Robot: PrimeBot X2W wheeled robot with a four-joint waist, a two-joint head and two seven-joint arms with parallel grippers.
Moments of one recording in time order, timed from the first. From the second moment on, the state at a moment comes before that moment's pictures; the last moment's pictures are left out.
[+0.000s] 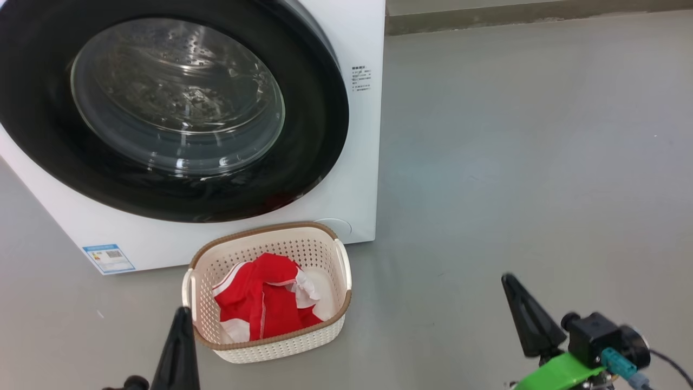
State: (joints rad) left arm 0.09 0.04 -0.07 0.00 -0.24 0.10 -0.25; right arm -0.02 -0.05 0.08 0.25 0.18 0.13 -0.26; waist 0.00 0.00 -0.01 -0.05
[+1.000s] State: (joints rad) left arm 0.08 0.05 -0.07 0.07 -0.58 0.05 -0.18; right arm 0.00 -0.06 0.07 0.26 0.52 0.13 -0.19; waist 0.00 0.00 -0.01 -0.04
